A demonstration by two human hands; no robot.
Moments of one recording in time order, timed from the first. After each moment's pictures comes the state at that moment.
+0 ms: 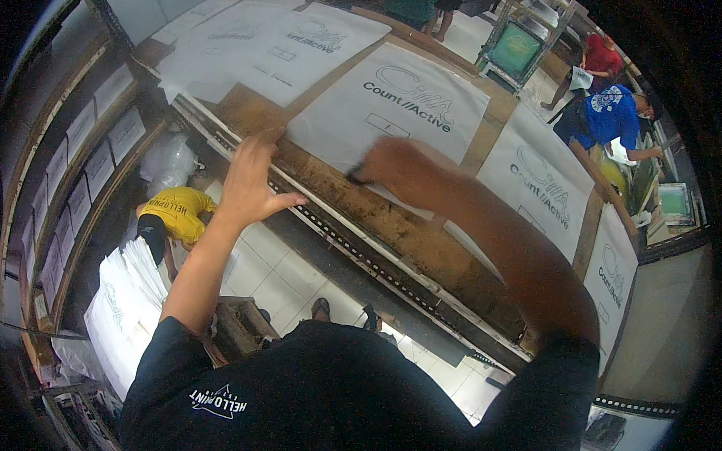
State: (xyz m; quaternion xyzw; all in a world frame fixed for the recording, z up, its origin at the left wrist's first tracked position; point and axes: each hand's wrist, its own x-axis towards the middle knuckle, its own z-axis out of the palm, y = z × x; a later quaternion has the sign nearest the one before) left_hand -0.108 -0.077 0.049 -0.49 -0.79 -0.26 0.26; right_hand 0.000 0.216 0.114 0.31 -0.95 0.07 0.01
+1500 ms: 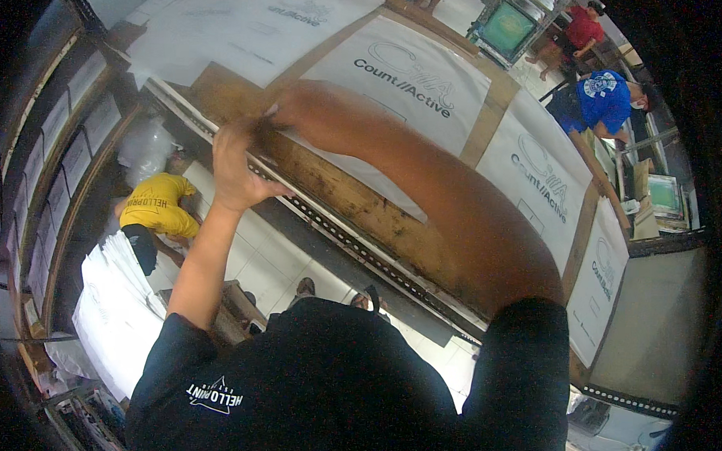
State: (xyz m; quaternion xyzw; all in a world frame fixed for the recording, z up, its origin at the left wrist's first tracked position) left_hand -0.131 -0.059 0.001 -0.47 -0.73 -0.33 0.37; right_hand -0.095 0.161 0.095 0.32 -0.93 0.12 0.09
